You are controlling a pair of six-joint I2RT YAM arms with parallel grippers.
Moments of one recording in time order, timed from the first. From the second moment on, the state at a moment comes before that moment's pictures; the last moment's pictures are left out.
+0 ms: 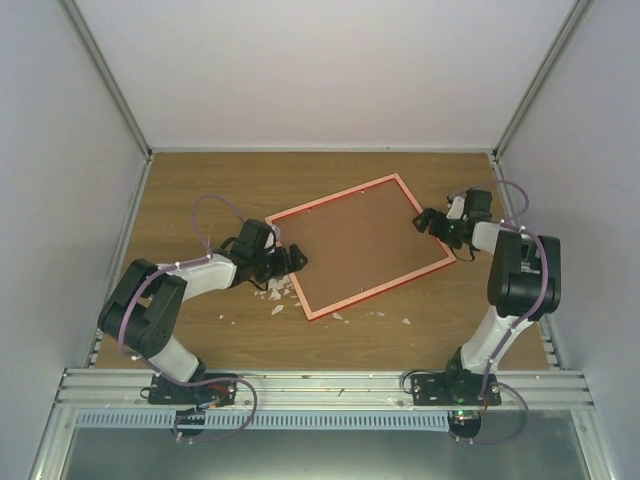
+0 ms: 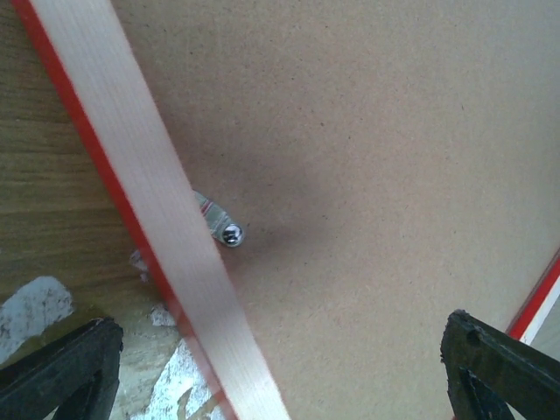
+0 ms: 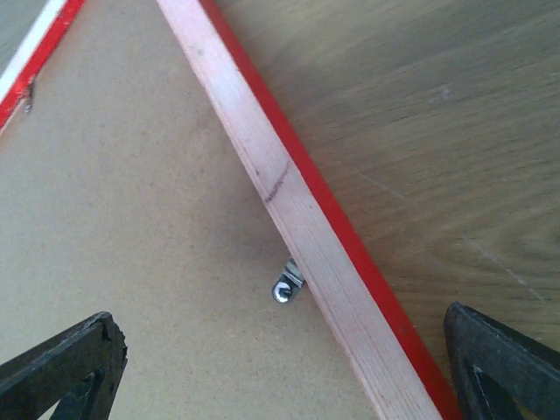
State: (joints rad) left arm -0.45 1.58 0.72 -0.04 0.31 -0.70; right arm -0.15 1.83 1.00 -0.13 -0.45 0.26
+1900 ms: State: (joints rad) left arm 0.04 1.62 1.00 -0.65 -0.07 -0.32; right arm 0.05 1.21 0.45 -0.06 -0.56 0.26
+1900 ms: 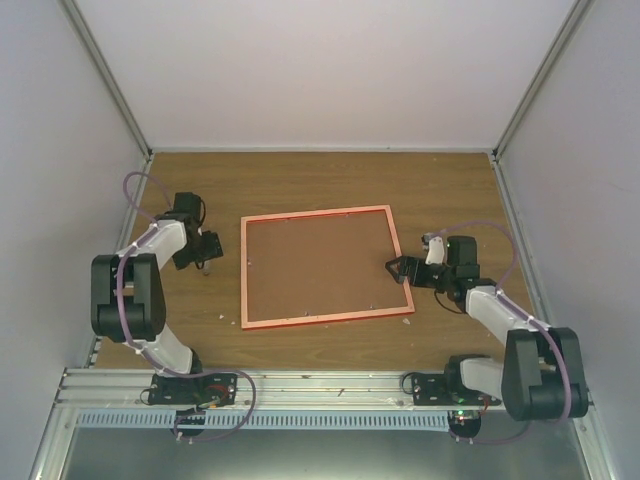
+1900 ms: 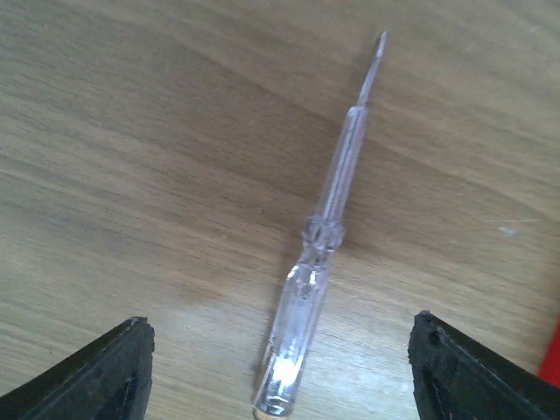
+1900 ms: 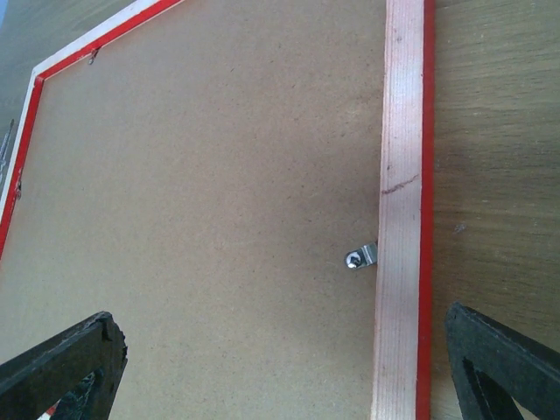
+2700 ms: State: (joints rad) left arm 0.06 1.78 1.08 -0.68 -0.06 -0.21; right arm 0.09 1.17 0.44 -0.08 -0.52 0.24
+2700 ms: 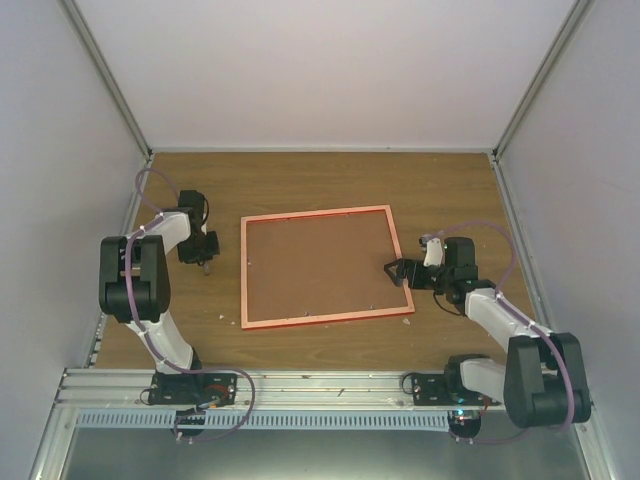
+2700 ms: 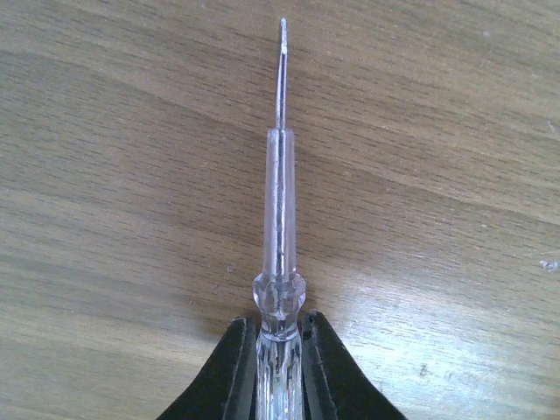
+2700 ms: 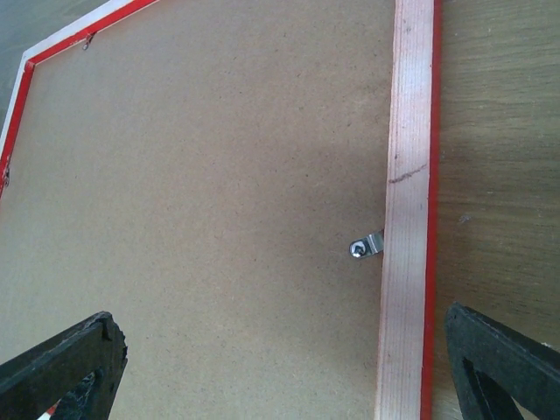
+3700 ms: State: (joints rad) left arm -0.51 1.41 1.13 -0.65 -0.07 -0.20; right arm 0.13 1.07 0.53 -0.07 -0.64 0.36
